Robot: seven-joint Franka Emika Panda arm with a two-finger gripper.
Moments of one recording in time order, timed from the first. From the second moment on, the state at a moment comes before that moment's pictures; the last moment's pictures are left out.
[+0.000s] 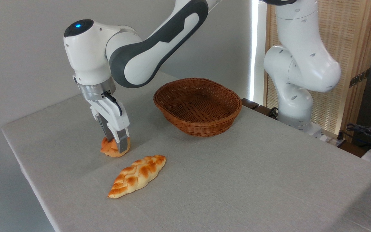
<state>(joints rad) -0.06 0.23 -0.30 -1.82 -0.11 2.05 0.47</state>
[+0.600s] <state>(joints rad) -0.06 0.23 -0.30 -1.82 -0.11 2.05 0.47</state>
